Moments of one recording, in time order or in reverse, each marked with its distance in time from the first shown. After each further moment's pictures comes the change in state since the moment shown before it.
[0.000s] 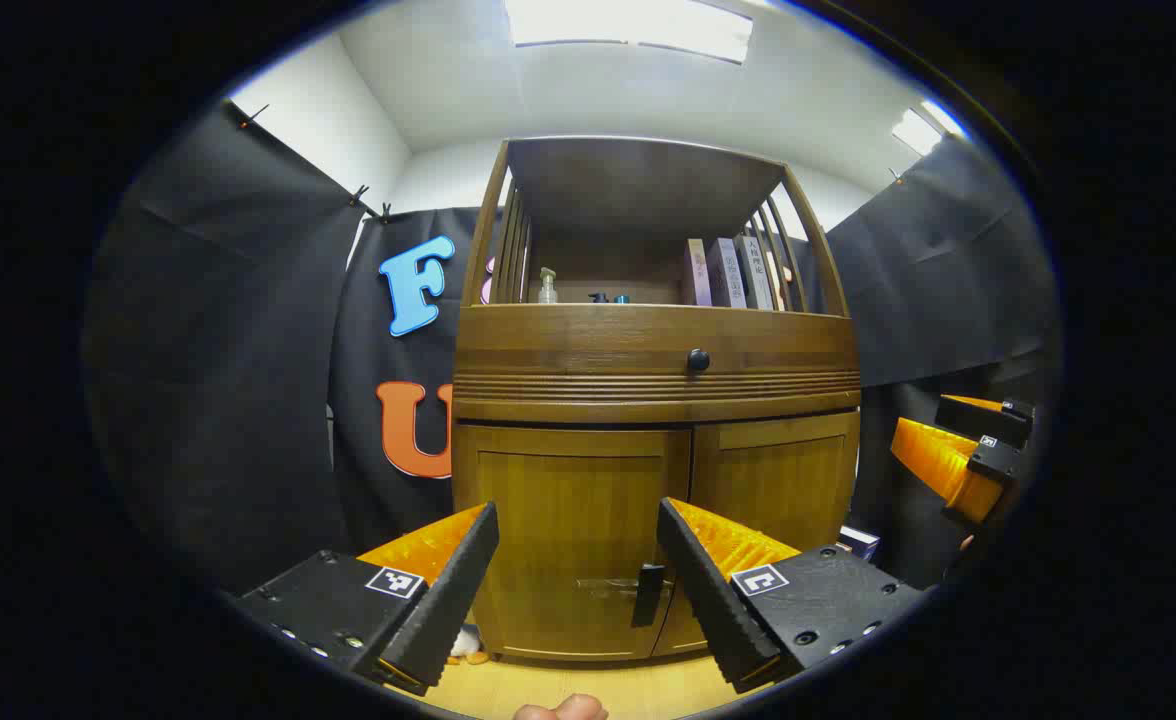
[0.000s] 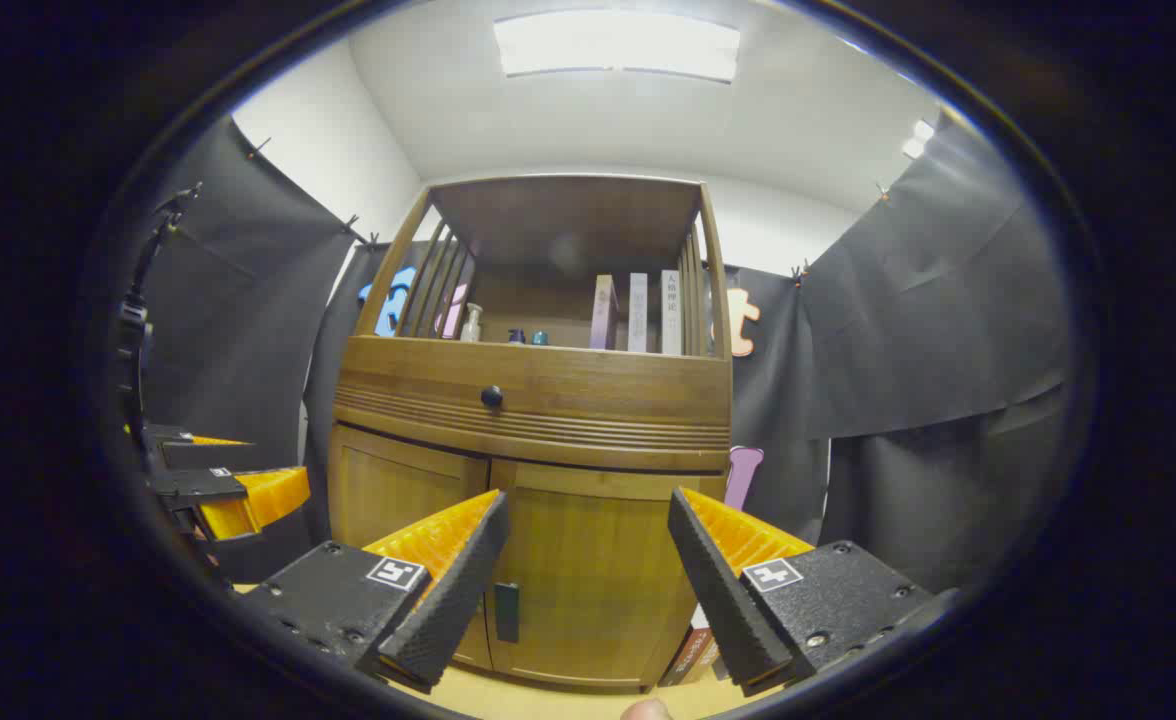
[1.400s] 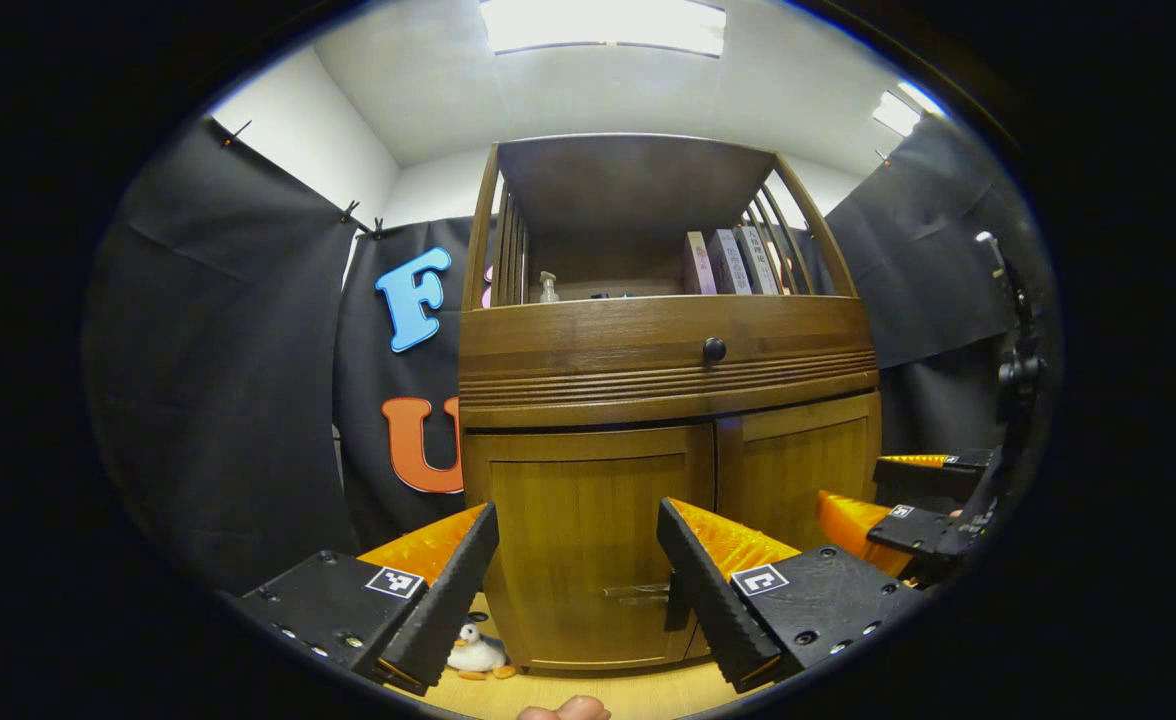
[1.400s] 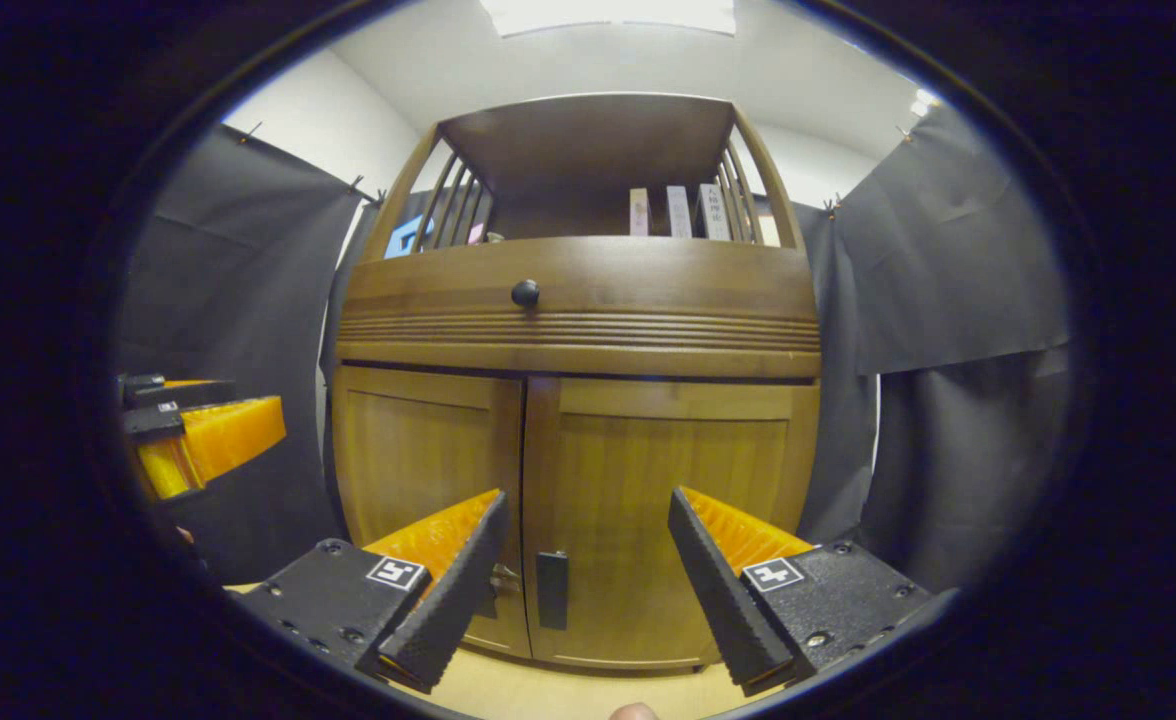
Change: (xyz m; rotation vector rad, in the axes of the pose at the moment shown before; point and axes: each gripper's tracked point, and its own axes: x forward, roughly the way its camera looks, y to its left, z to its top) left arm 0.019 0.019 -0.008 0.079 -0.027 0.014; right arm 0.072 0.054 -0.102 0.036 0.179 0.068
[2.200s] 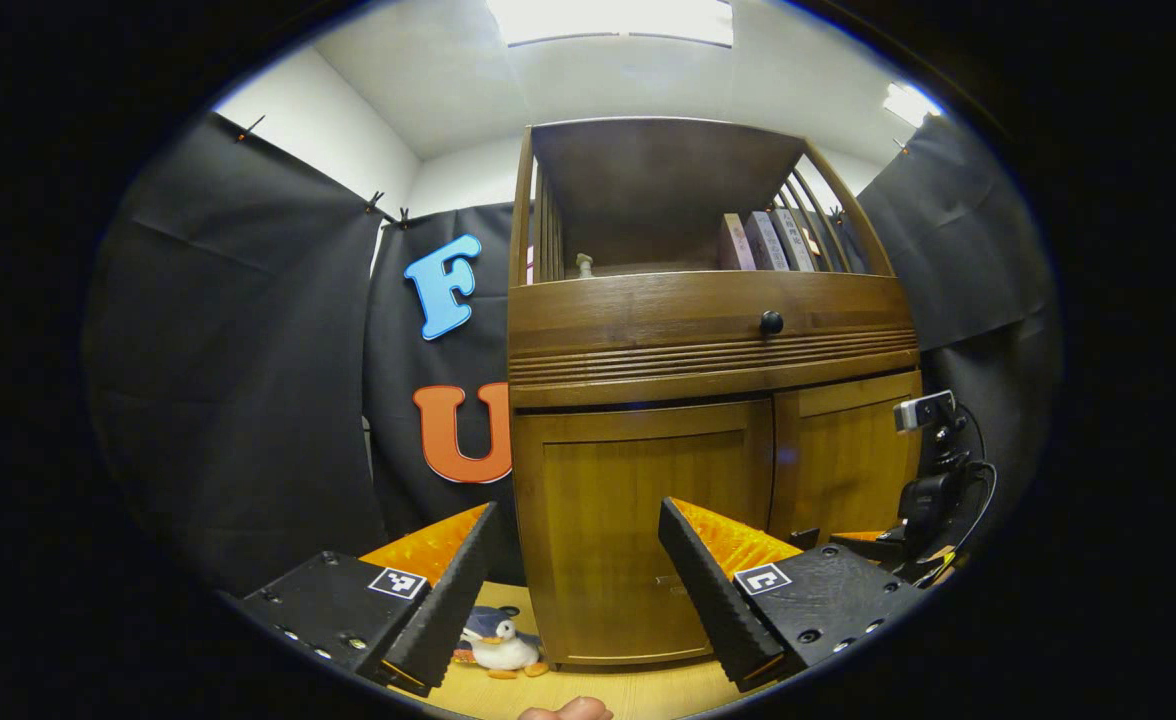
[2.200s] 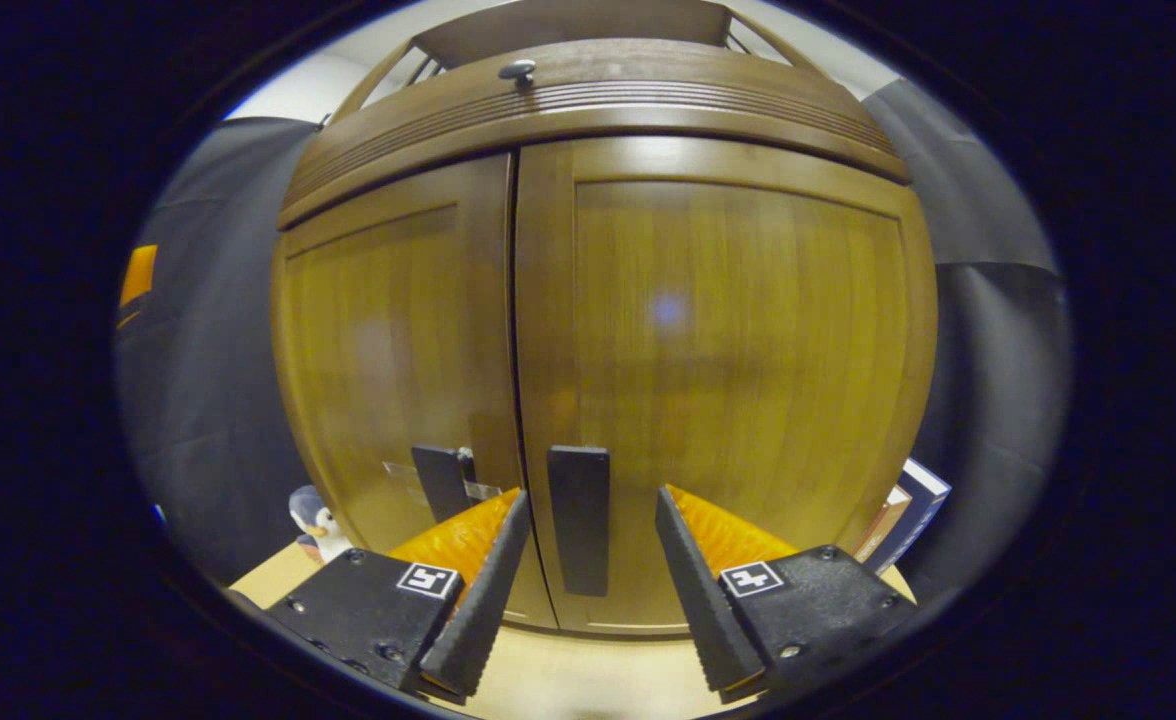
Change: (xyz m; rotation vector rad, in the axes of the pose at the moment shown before) left arm 0.004 0.042 -0.018 0.010 0.039 0.087; right arm 0.087 0.020 -0.141 0.074 0.293 -0.007
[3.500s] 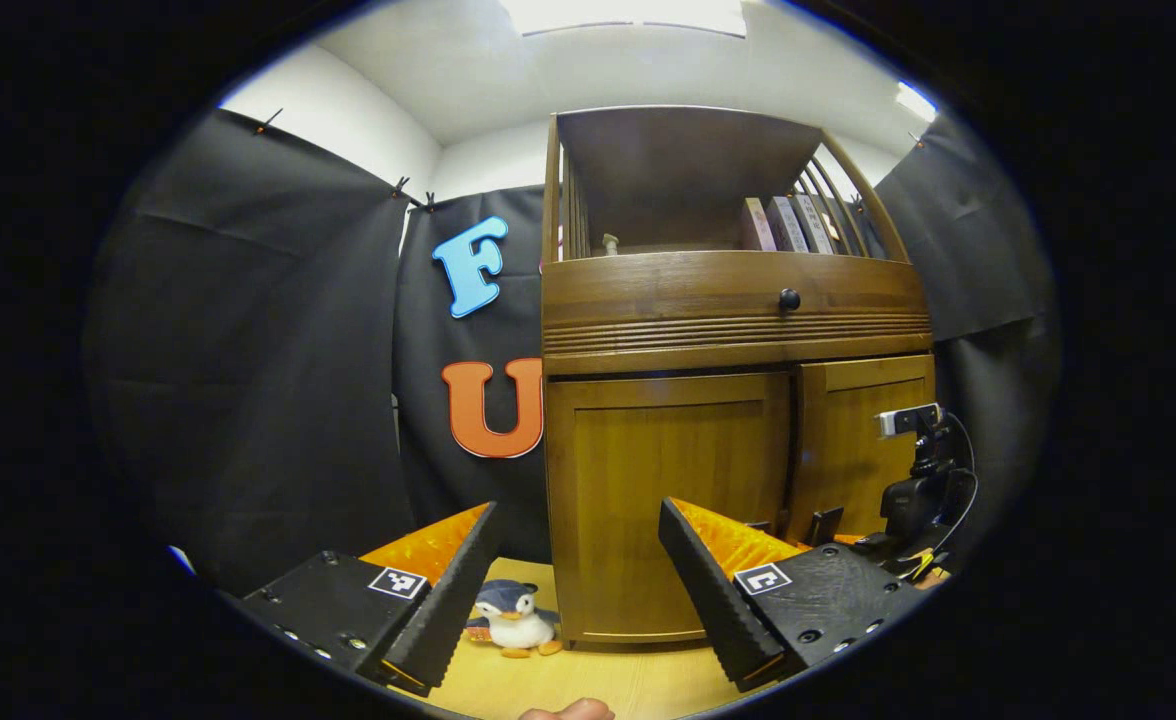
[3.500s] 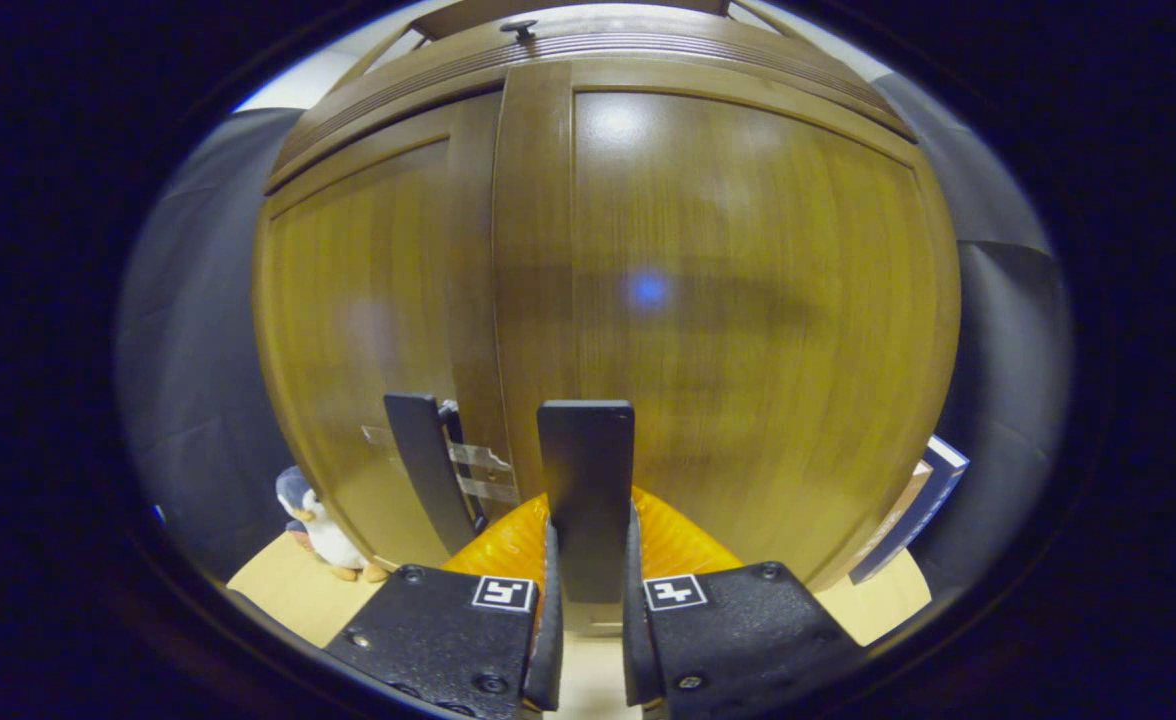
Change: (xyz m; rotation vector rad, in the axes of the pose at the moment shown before) left arm -0.029 0.015 -0.021 -0.007 0.071 0.051; right arm 0.025 0.010 -0.018 0.014 0.055 0.015
